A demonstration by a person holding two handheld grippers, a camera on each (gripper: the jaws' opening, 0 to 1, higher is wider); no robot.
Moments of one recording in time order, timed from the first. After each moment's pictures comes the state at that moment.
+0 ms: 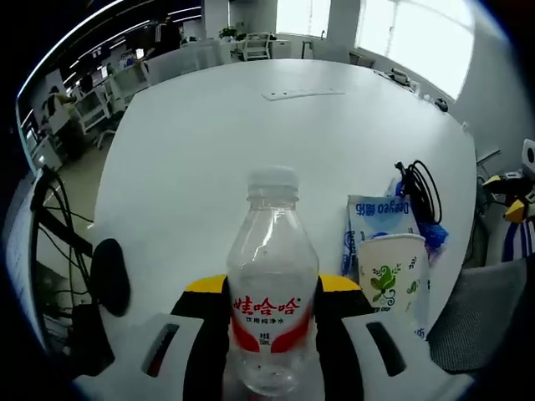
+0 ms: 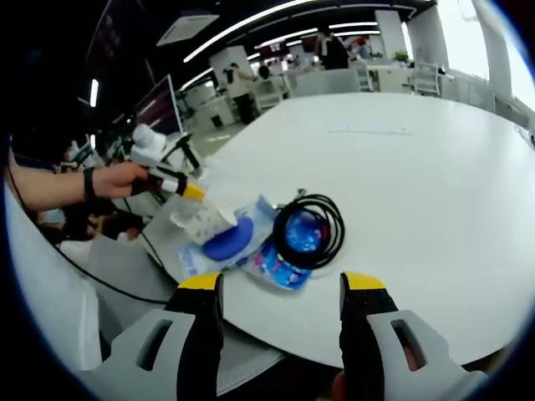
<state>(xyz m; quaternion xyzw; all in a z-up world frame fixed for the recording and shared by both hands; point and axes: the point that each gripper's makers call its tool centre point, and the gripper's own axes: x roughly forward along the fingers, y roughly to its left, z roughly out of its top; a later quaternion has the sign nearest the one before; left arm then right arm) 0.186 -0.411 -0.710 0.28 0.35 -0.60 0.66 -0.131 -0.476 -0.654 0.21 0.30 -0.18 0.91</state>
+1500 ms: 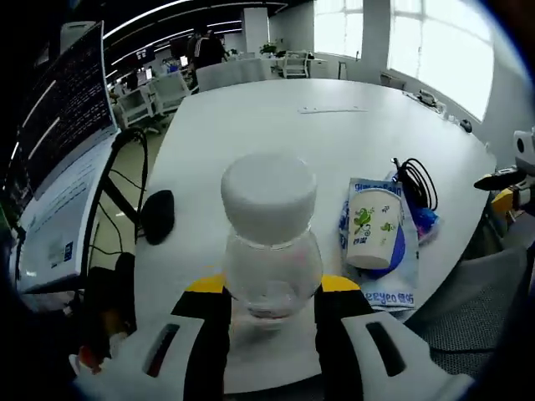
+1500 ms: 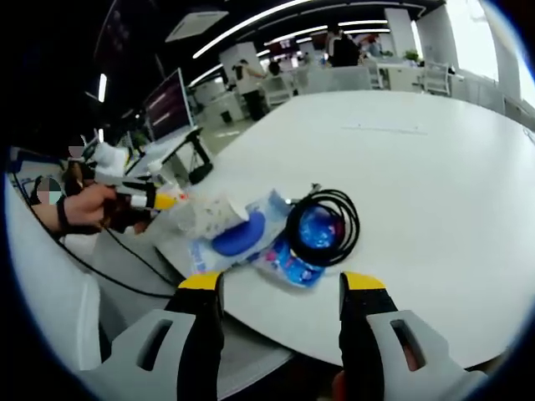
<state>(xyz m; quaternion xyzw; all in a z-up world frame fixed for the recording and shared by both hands) 0.174 -0.315 -0.688 0.25 0.33 -0.53 0.74 -0.123 -0.462 -0.661 0.21 0.31 -0.15 0.92</state>
